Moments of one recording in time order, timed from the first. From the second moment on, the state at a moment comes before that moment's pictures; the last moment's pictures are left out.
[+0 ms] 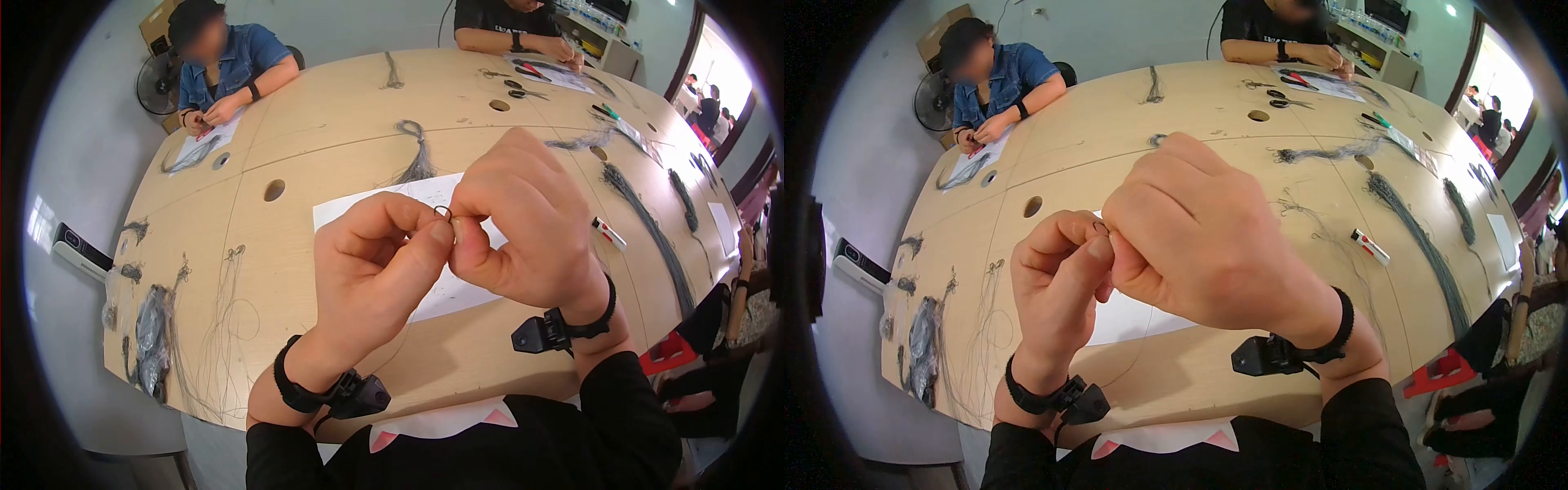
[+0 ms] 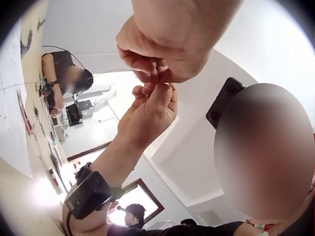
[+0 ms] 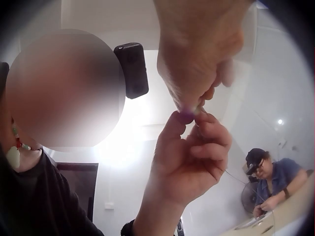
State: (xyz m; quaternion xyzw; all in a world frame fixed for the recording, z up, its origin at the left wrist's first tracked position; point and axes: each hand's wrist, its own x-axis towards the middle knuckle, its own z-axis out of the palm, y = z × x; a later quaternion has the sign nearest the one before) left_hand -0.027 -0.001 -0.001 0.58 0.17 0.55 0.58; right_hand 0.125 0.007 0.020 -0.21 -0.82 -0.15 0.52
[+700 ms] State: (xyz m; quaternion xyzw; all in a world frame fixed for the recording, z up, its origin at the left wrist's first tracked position) left_hand -0.034 0.003 0.008 0.58 0.20 0.61 0.50; right_hand 0.178 0.079 -0.019 -0.53 -0.78 0.03 0.33
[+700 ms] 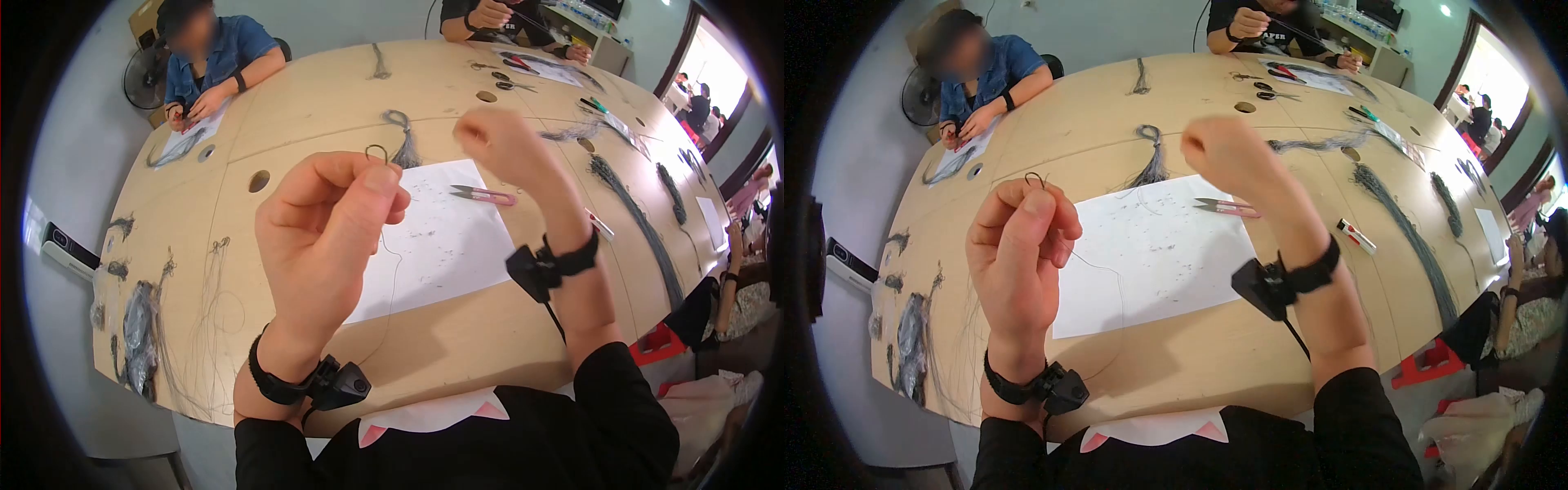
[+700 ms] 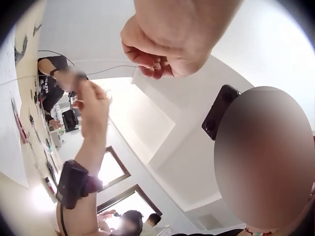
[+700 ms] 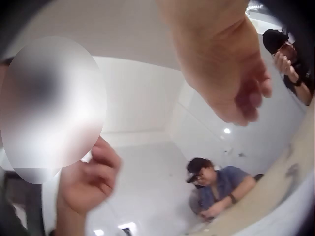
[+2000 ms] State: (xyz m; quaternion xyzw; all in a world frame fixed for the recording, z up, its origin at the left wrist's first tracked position) left_hand -0.036 -0.002 0.011 0.50 0.18 0.51 0.68; right_hand 0.135 0.004 0.027 -0.27 -0.84 0.03 0.47
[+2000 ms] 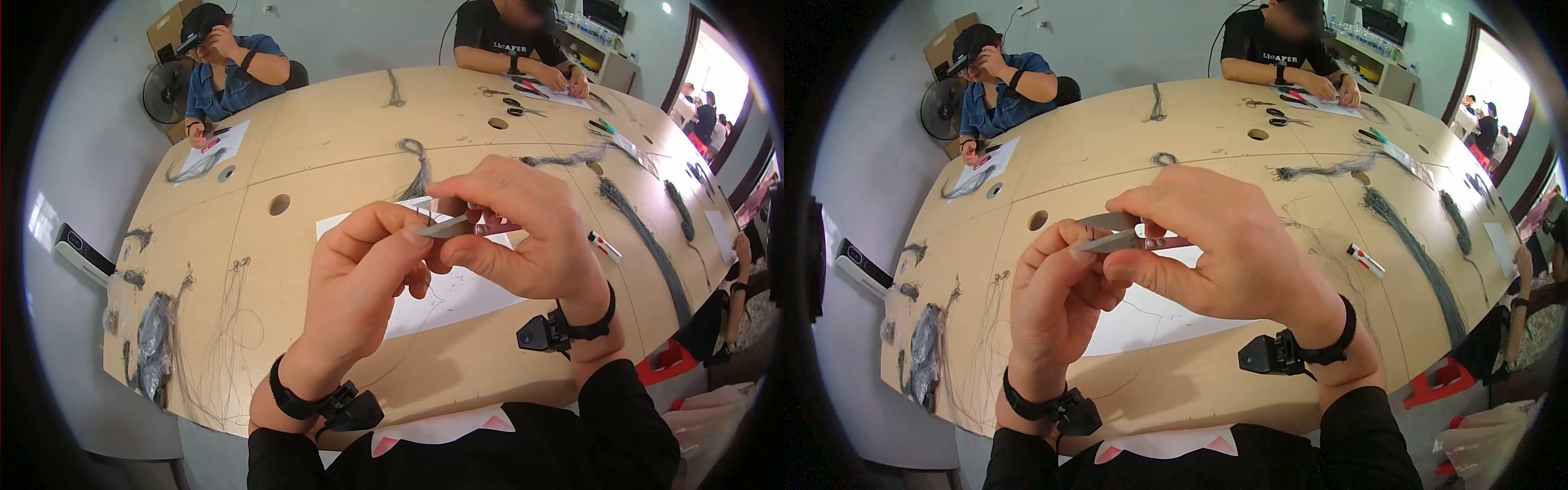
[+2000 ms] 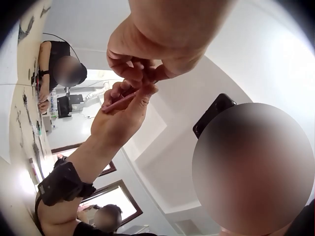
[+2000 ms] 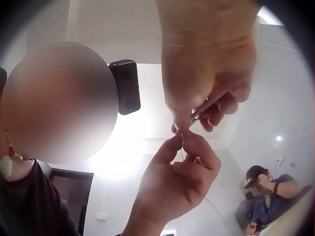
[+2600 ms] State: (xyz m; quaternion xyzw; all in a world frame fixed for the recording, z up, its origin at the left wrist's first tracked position) left_hand -0.037 -0.005 0.012 0.53 0.19 0.52 0.65; right_hand 0.131 -0.004 0.027 -0.29 -0.84 0.07 0.46
